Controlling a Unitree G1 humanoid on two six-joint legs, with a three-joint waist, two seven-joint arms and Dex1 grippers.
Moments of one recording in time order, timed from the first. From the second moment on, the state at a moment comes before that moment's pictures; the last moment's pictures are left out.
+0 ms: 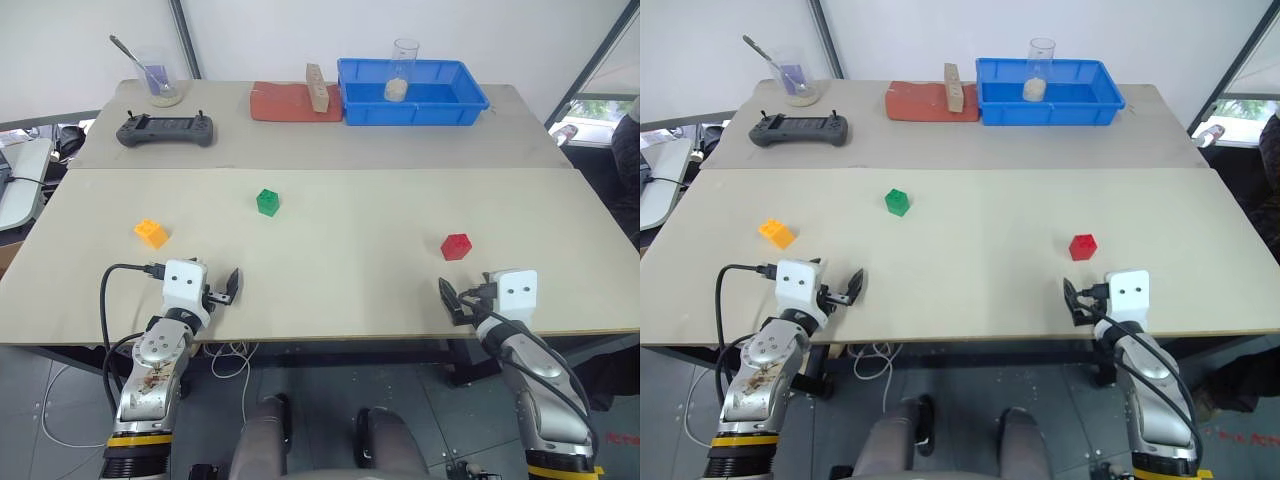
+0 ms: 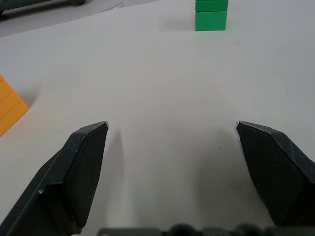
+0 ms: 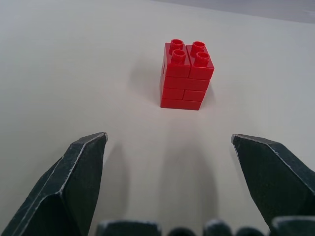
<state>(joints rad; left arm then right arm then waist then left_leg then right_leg) -0.02 0.32 0.13 -0.14 -0.10 0.25 -0.25 0.06 -0.33 -0.20 -0.26 0.17 0.35 0.25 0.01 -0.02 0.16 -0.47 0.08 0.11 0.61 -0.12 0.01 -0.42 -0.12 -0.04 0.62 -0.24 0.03</state>
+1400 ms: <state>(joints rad) -0.53 0.46 -0.11 -0.16 -0.47 0.35 -1.04 -0.27 -0.31 -0.20 0.10 0.16 0.28 0.26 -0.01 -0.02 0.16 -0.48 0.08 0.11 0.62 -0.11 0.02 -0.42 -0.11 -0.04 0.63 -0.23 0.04</state>
